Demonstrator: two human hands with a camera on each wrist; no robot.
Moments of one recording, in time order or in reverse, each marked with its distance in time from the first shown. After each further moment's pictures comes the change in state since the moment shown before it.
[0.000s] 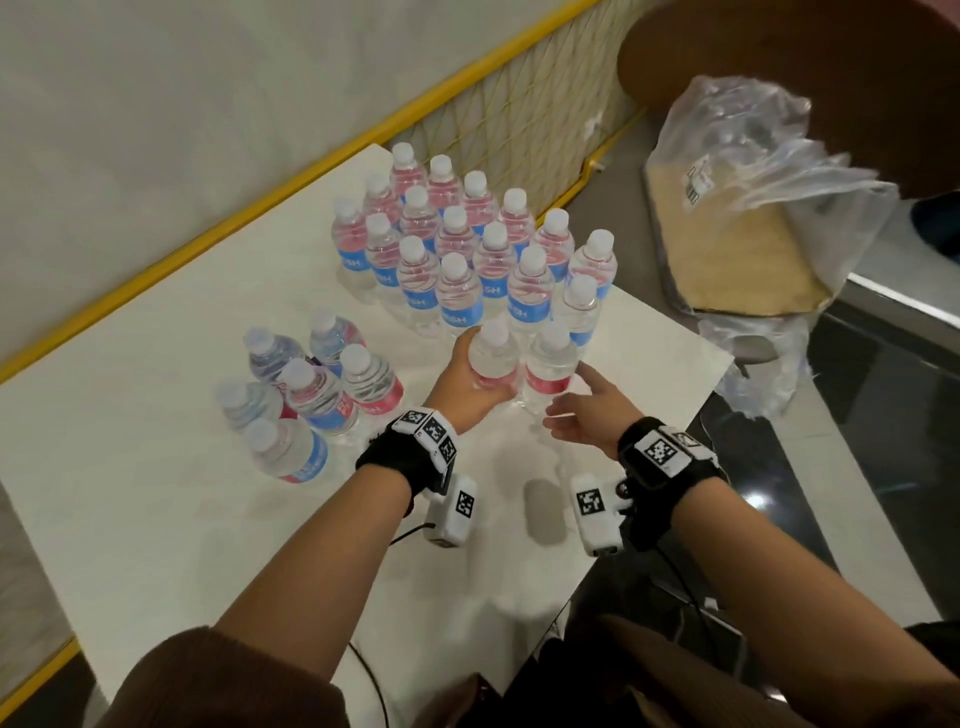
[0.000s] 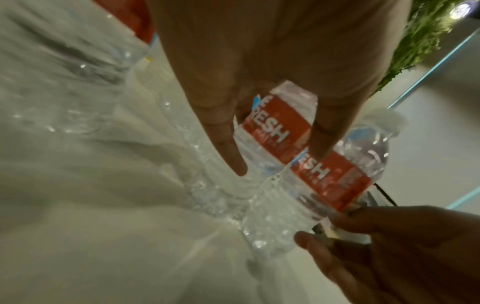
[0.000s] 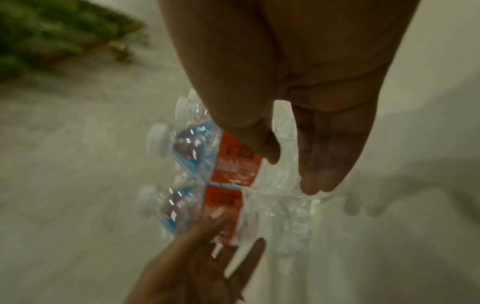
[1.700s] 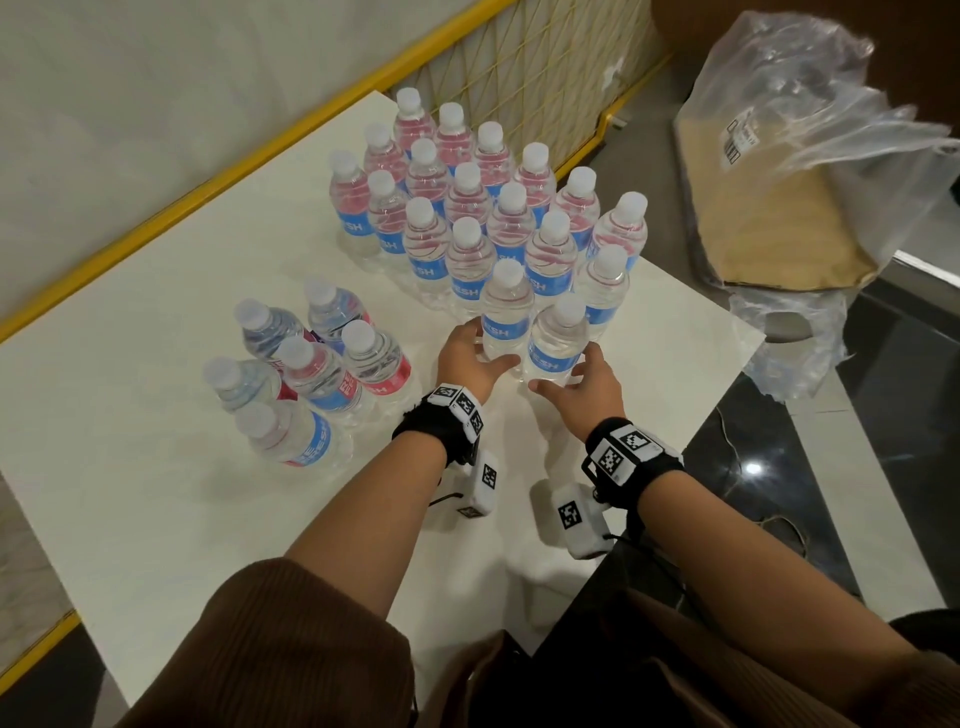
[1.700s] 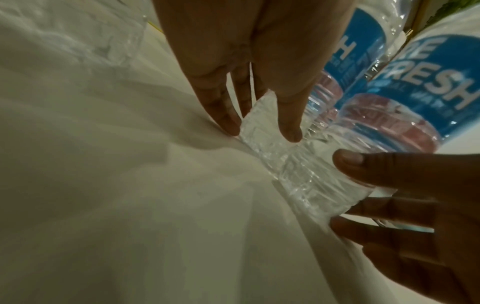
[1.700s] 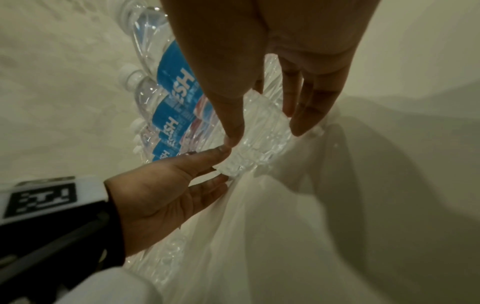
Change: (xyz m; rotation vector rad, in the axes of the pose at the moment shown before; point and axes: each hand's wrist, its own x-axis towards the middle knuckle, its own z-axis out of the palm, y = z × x) left_hand 0.044 -0.049 0.012 0.065 0.249 -0.079; right_hand 0.034 0.031 0.028 -0.453 0.287 -0.293
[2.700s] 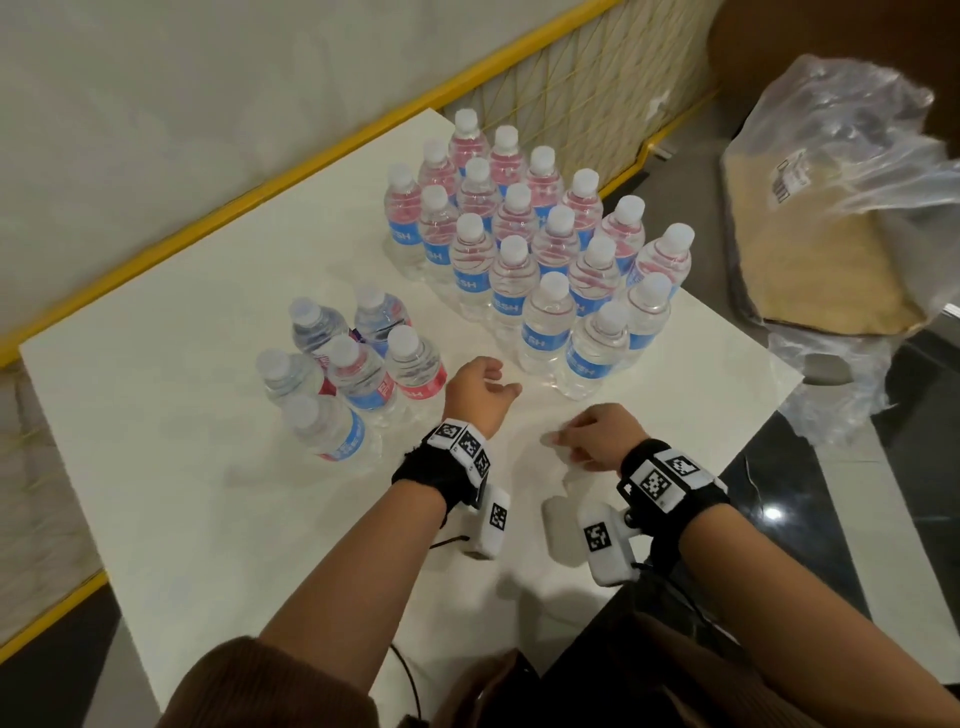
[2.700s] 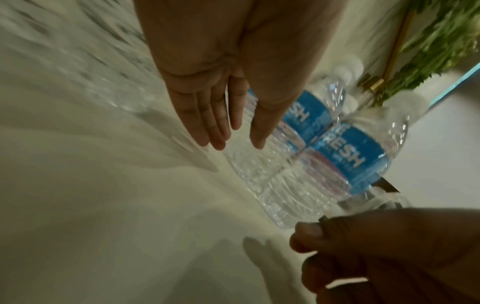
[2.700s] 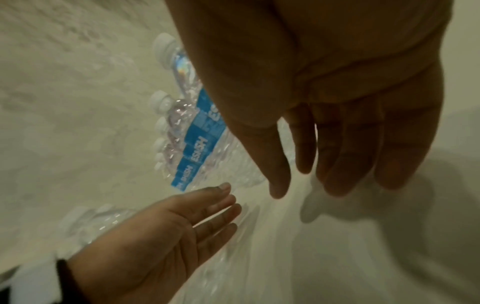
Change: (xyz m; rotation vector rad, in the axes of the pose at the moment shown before) left_hand -0.029 -0.003 -0.027 0.036 0.063 -0.090; right_hand 0.000 -0.003 0.003 -0.164 -0.361 0.259
